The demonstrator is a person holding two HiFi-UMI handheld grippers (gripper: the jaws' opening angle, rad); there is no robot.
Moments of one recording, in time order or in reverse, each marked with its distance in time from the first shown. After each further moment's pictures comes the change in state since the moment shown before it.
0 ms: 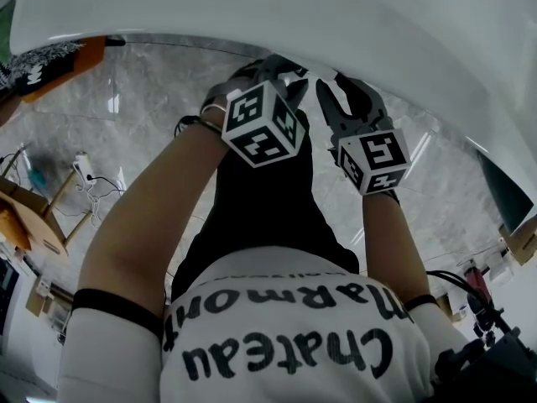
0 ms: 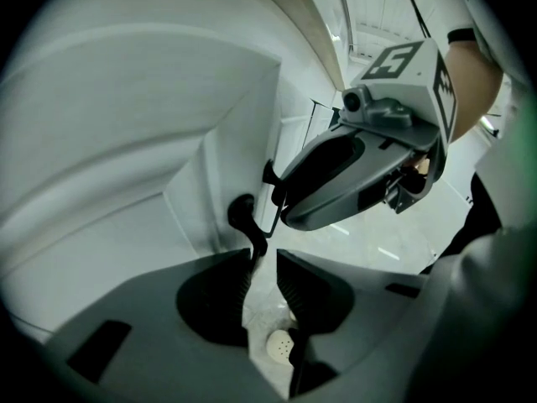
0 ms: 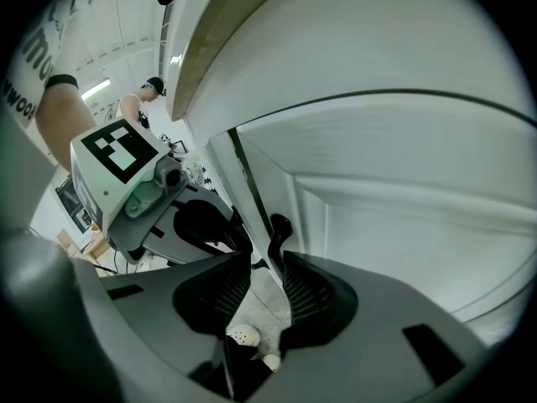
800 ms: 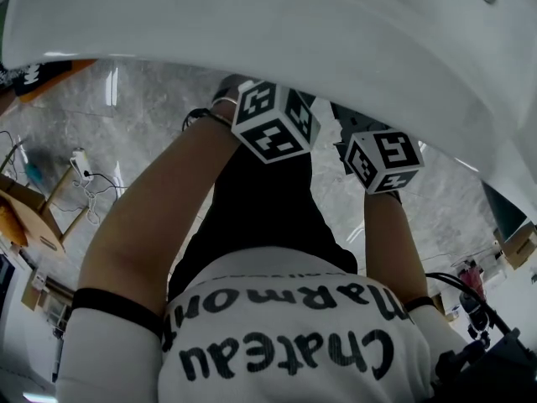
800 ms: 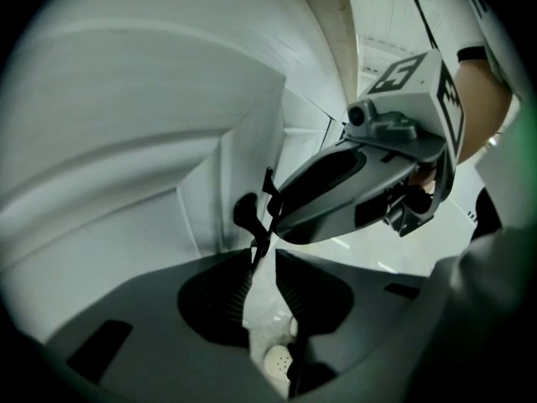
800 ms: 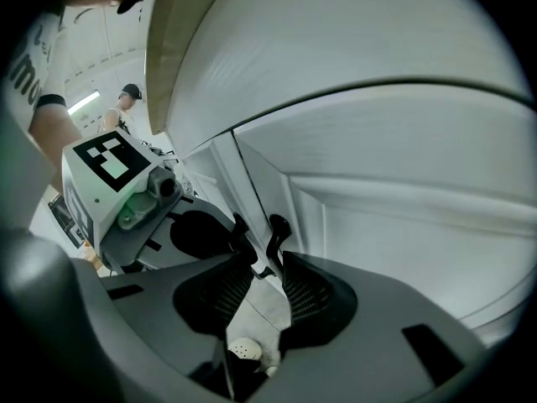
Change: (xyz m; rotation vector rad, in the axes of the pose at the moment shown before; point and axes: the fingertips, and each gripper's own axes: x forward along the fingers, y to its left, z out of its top) left arm 0.011 0.023 0.032 -0.056 -0.076 -0.019; right arm 0.011 -0.029 0.024 0.075 -0.038 -0.036
